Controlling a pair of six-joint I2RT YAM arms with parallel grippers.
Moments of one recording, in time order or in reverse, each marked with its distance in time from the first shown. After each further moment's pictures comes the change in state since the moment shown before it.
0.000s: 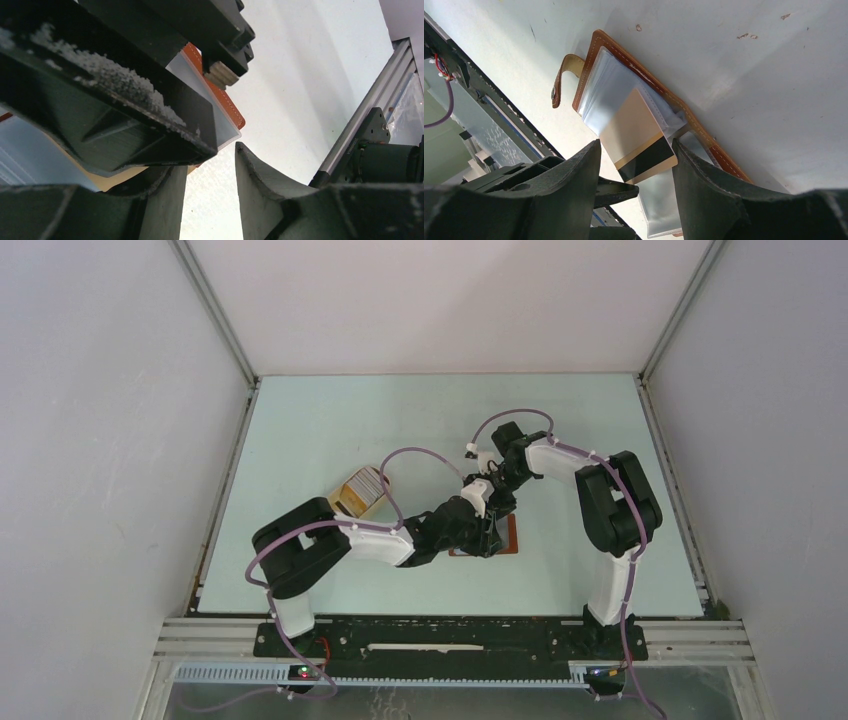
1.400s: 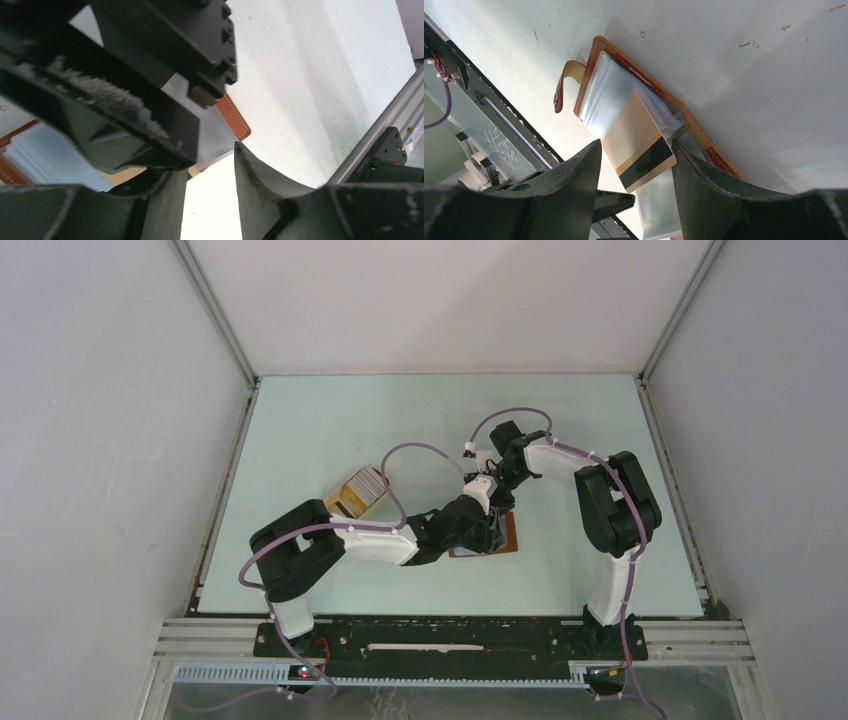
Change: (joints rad) left arm -0.020 -0.026 0.056 -0.119 -0.127 0.001; right arm 0.009 0.000 0.010 0.003 0.005 0.000
